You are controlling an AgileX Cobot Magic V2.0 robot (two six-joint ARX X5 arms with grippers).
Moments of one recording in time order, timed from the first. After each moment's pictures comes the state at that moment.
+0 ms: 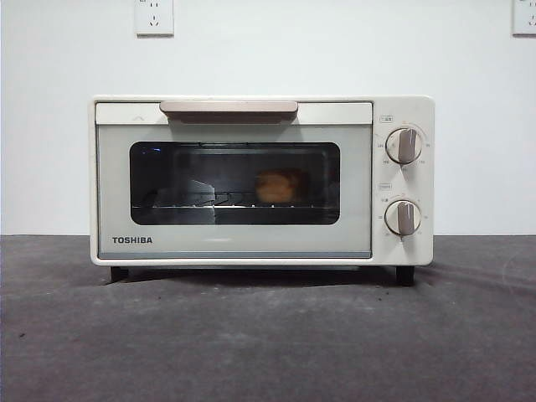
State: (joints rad) left arm 0.00 0.01 0.03 -0.18 0.03 -0.04; right arm 0.70 0.36 0.89 -0.80 -0.06 0.17
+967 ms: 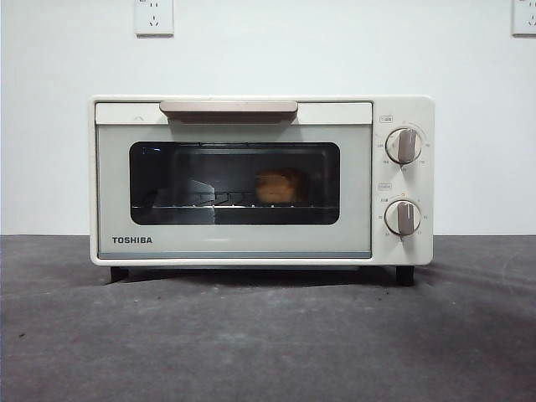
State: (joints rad) left arm 0.00 0.01 0.03 -0.18 0.03 -0.04; right arm 0.06 0.02 0.02 -0.14 -0.03 0.05
